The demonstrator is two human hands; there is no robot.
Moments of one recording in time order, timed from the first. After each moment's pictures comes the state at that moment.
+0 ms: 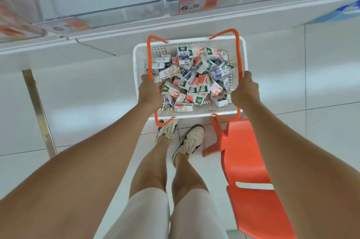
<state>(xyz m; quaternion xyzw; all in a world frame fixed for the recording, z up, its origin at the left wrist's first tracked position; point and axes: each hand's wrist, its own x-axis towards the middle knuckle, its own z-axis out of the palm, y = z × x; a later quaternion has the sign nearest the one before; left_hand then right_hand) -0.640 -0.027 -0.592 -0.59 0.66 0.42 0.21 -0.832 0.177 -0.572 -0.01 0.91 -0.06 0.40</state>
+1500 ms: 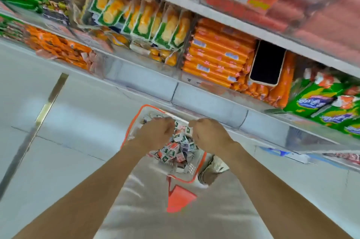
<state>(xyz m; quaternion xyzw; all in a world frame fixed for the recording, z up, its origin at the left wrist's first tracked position) -0.742 -0.036 -0.321 -0.44 0.79 0.40 0.12 -0.945 0.037 -0.281 -0.70 0.65 0.12 0.28</state>
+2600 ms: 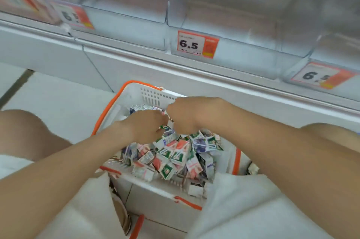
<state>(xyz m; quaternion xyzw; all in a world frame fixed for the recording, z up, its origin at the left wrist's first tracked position) -0.704 0.026 -0.666 -0.29 0.91 0.16 0.25 -0.858 0.081 -0.585 -0.76 0.56 0.24 0.22</state>
